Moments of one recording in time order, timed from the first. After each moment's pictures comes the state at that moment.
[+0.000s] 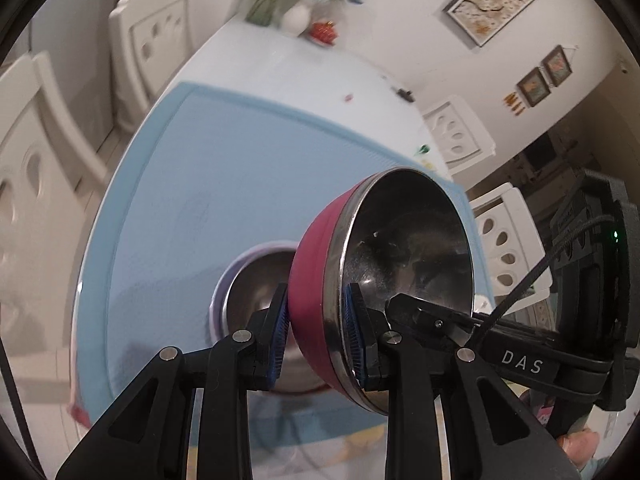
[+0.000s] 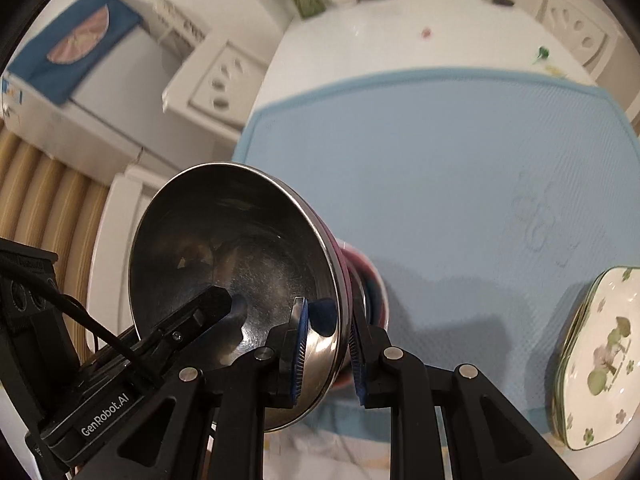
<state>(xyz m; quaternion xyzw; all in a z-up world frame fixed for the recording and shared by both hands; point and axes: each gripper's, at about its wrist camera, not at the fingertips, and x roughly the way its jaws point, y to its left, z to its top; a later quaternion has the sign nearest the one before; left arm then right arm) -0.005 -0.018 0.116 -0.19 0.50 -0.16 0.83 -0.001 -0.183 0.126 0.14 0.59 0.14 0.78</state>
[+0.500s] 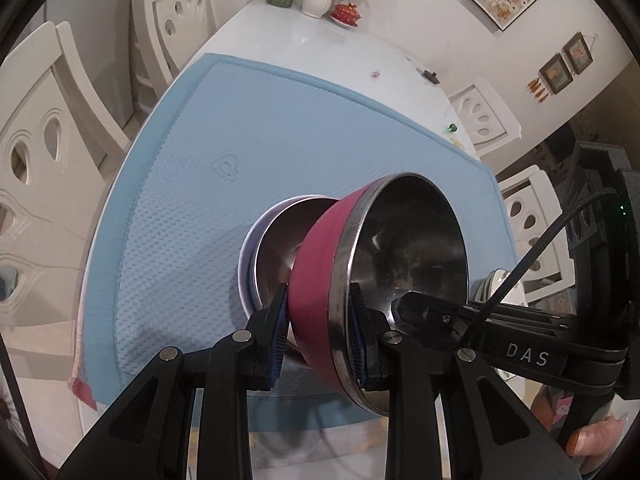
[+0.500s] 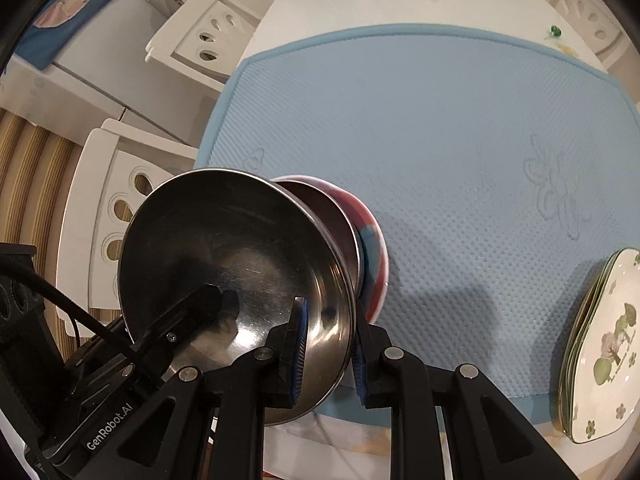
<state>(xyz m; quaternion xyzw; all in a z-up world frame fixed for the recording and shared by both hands) -0.024 -0.017 0.088 -0.16 0.52 -0.13 0.83 0.003 -0.171 0.088 0.11 0.64 0.14 0.75</state>
